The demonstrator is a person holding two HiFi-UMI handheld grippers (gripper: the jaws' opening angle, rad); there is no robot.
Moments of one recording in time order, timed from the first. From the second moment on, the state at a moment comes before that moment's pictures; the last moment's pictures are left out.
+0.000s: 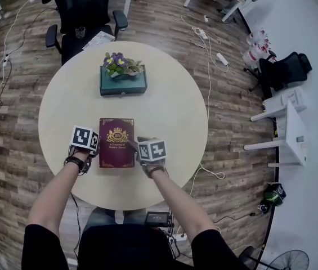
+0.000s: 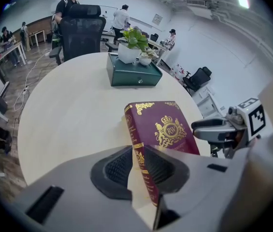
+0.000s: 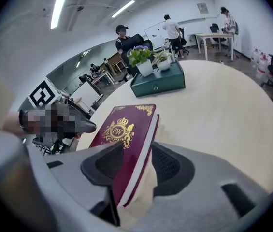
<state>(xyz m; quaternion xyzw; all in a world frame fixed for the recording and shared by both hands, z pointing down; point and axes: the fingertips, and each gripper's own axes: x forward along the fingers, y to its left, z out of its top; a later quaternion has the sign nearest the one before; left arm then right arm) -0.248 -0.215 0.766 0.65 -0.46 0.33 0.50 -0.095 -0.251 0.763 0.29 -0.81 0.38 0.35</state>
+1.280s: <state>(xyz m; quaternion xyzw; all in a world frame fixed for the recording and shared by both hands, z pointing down) -0.188 -0.093 0.348 0.81 -0.59 -0.06 0.04 -0.069 -0.117 0.380 0.31 -0.95 0.02 0.02</state>
